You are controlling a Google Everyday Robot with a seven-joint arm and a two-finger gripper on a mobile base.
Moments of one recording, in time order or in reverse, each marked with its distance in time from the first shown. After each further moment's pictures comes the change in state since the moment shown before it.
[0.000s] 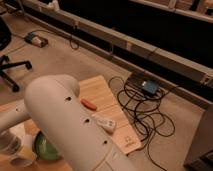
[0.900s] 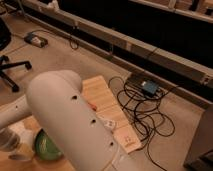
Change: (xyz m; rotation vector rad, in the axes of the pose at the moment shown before) arm 0.004 0.011 -0.054 0.074 0.063 0.043
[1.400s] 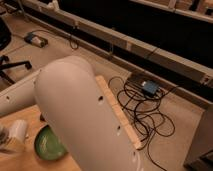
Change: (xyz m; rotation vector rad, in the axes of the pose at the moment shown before) arm -0.002 0.036 -0.102 0.084 0.070 0.093
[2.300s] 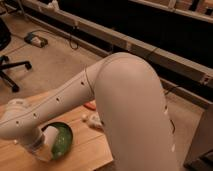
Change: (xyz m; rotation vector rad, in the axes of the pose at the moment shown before) arm 0.032 0.090 0.069 0.050 -0.134 0.246
